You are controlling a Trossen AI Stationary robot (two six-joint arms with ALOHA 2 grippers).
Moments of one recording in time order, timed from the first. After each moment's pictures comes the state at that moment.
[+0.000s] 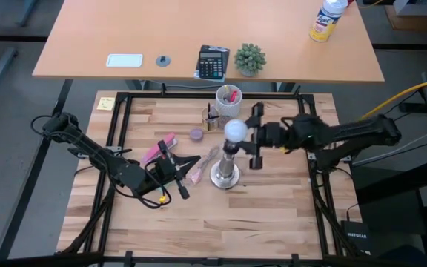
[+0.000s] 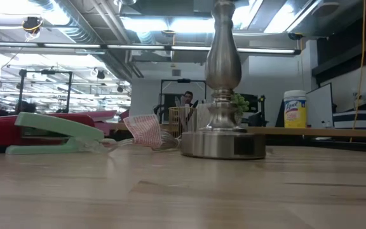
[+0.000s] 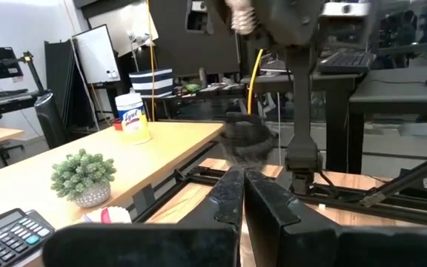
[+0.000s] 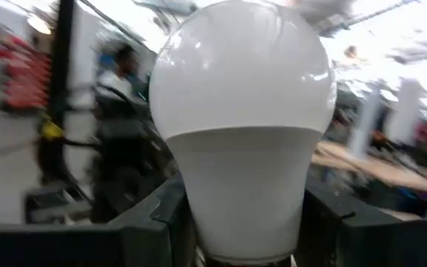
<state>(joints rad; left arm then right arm) -0.54 1.39 1.03 0.46 -1.07 0.17 0.17 1.22 1.11 0.36 0.16 -0.24</state>
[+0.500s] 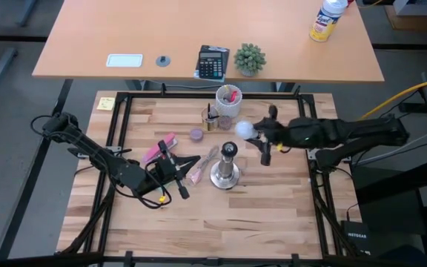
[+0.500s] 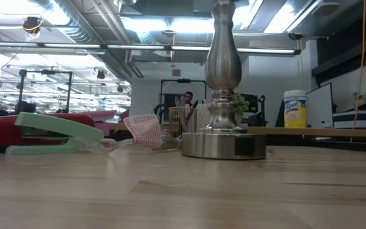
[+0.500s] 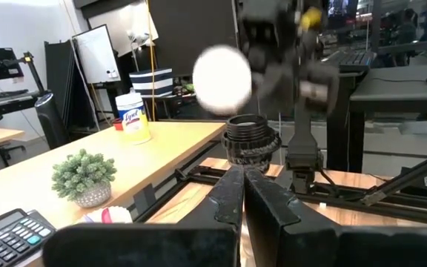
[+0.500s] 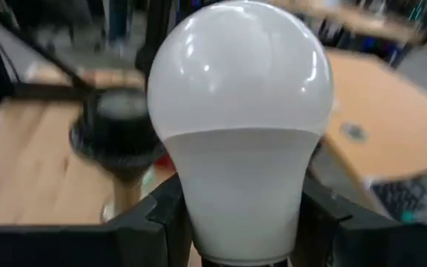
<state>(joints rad) -0.54 1.39 1.03 0.45 -1.07 0.17 0.17 1.08 1.11 -0.35 0.37 -0.07</state>
